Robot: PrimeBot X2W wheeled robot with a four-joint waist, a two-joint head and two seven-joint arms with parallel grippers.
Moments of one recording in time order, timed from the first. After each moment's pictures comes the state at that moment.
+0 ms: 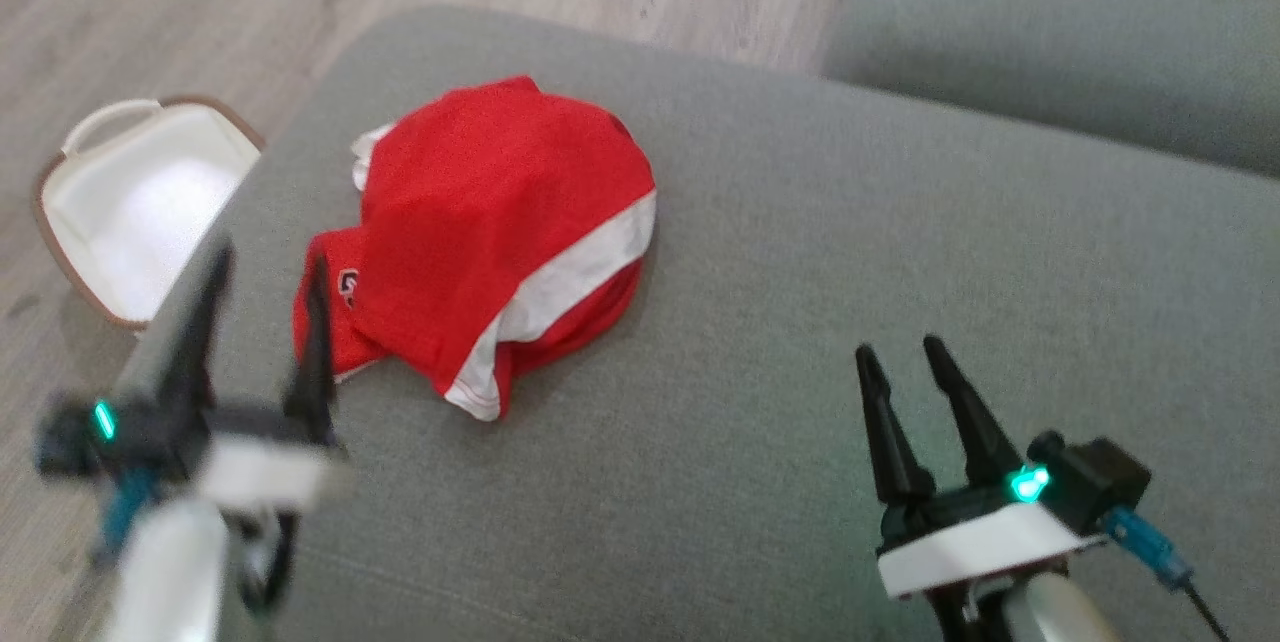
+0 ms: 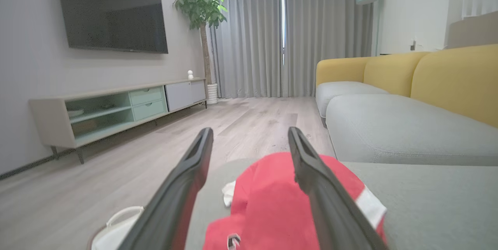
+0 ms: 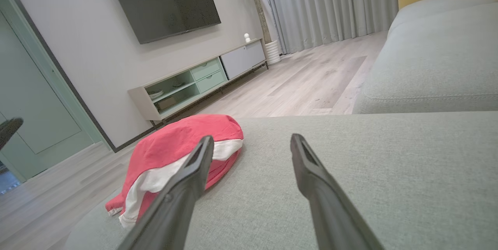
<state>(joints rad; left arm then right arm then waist) -0.13 0.17 -0.05 0.15 -0.13 -0.11 -0.23 0.01 -0.04 0.26 0.18 0.36 0.13 -0.25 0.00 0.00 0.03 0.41</state>
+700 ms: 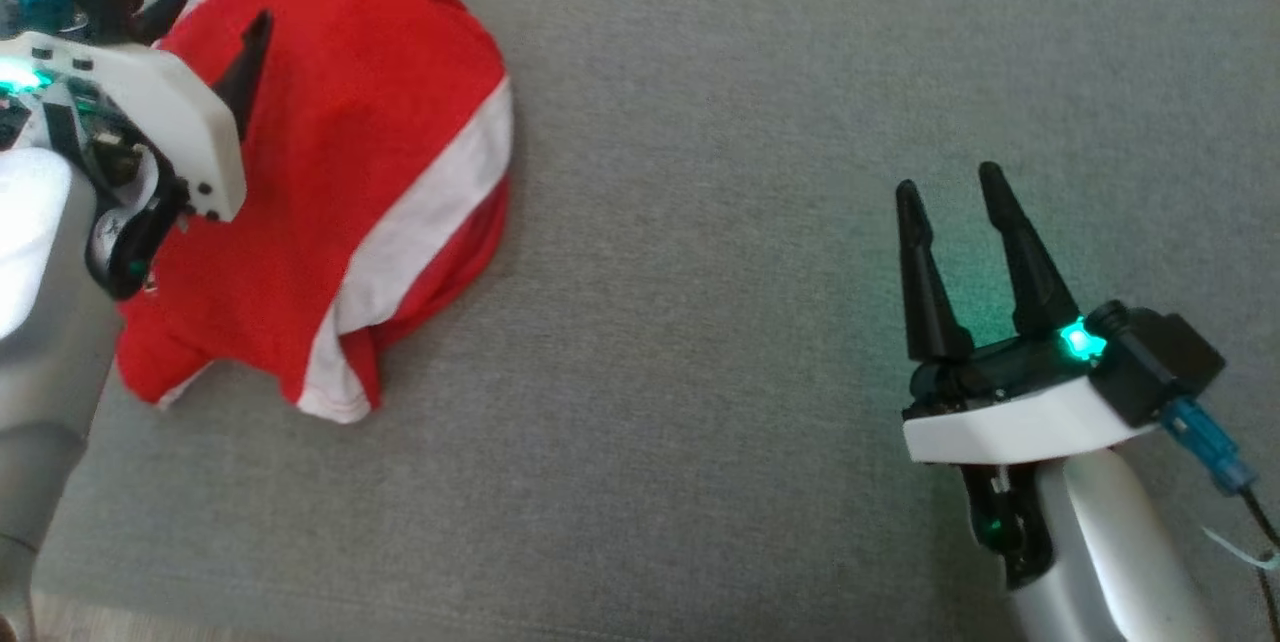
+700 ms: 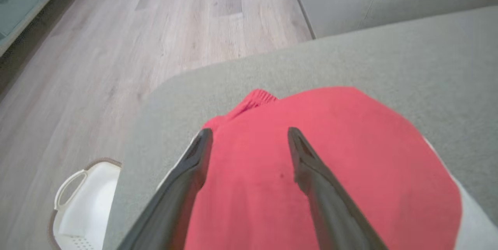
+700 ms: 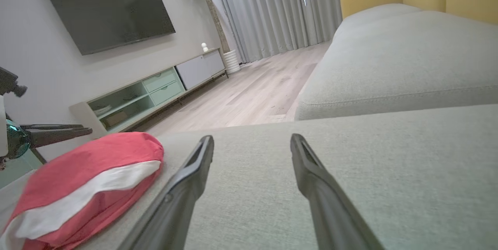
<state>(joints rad) -0.89 0.50 -0.55 0.61 -0.58 -0.13 0.32 -0.18 -0.05 0.21 0.08 0.25 0.13 -0.25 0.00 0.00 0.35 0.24</state>
